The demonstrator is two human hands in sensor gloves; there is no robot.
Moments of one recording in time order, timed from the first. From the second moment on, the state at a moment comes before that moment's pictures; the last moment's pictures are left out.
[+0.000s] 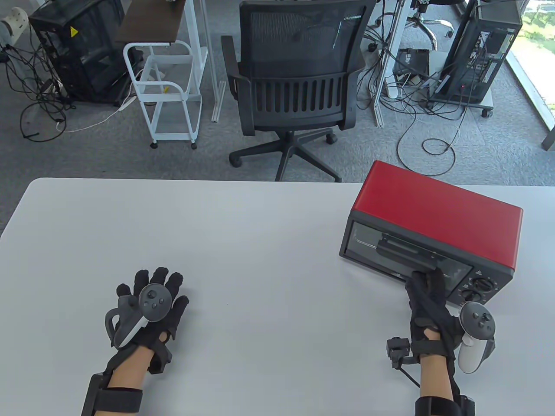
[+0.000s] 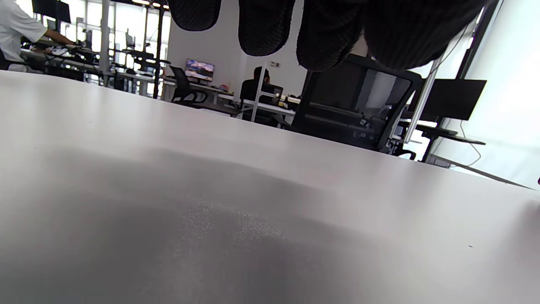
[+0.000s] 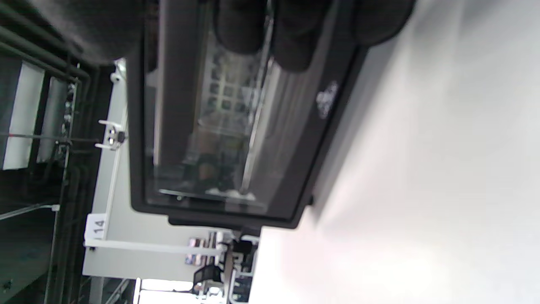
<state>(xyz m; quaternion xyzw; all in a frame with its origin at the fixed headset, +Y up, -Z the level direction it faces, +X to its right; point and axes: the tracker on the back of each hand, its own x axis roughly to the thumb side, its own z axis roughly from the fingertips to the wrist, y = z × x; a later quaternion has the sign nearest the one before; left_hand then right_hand) -0.291 -0.756 -0.315 -0.01 0.02 0.11 0.99 0.297 -0.767 -0.282 -0.18 -0.03 0.74 0.65</state>
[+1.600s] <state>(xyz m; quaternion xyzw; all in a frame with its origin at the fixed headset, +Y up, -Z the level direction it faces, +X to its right) -0.284 -0.755 -0.315 -0.01 0.00 0.12 0.99 0.278 -0.772 -0.230 -0.43 0.07 0.82 0.38</state>
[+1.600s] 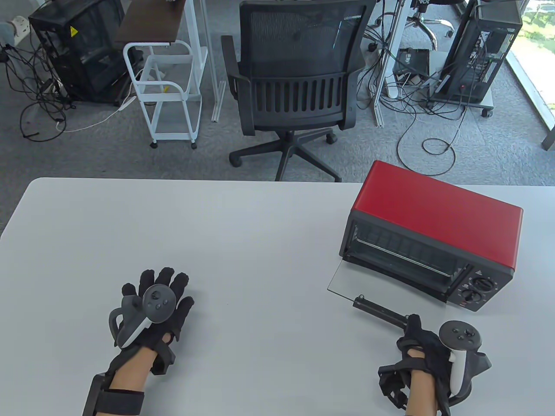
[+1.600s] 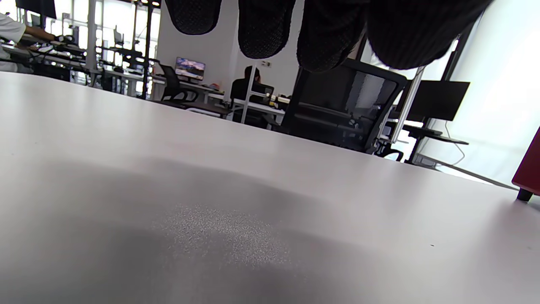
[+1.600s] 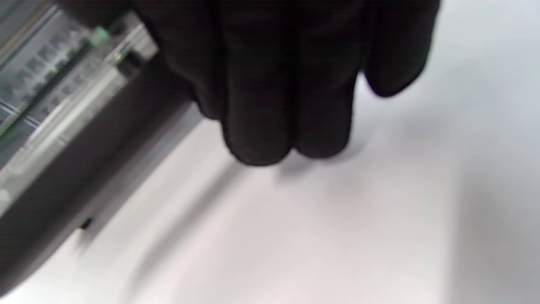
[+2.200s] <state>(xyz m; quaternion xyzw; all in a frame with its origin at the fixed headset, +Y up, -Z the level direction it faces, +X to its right) -0.285 -0.754 -0.317 -0.02 0.01 0.13 0.99 0.279 -0.782 -0.233 -0.44 0.10 0.82 0.34</state>
